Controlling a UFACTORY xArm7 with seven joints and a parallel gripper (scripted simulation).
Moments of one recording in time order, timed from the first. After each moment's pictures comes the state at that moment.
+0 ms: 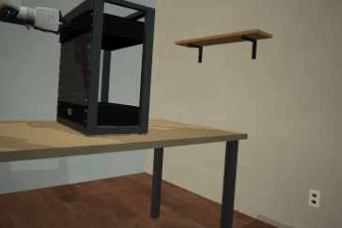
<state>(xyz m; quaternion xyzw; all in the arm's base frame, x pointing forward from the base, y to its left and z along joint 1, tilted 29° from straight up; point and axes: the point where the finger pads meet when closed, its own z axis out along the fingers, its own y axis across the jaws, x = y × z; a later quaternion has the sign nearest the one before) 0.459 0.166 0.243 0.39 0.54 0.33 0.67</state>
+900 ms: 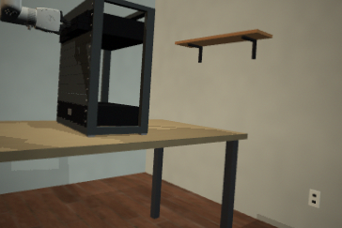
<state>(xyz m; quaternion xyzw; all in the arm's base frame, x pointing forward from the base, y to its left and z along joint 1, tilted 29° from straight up) 0.464 0.165 0.244 0.39 0.54 0.33 0.67</state>
